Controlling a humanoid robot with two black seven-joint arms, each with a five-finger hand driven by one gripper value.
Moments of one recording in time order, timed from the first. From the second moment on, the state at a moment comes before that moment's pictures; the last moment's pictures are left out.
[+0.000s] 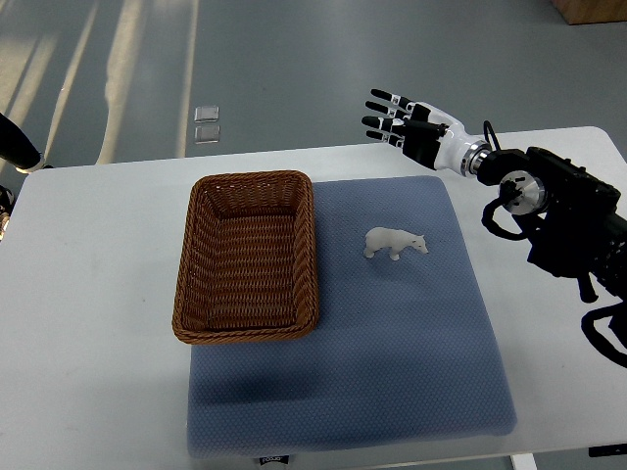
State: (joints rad) left arm 0.04 0.00 -0.16 -0.16 0.04 -0.02 0.10; right arm 1.04 -0.05 0.37 0.19 0.07 0.57 0.12
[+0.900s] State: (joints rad) left arm 0.04 0.00 -0.16 -0.16 0.04 -0.01 0.10; right arm 1.10 -0.04 0.36 0.20 0.04 0.59 0.13
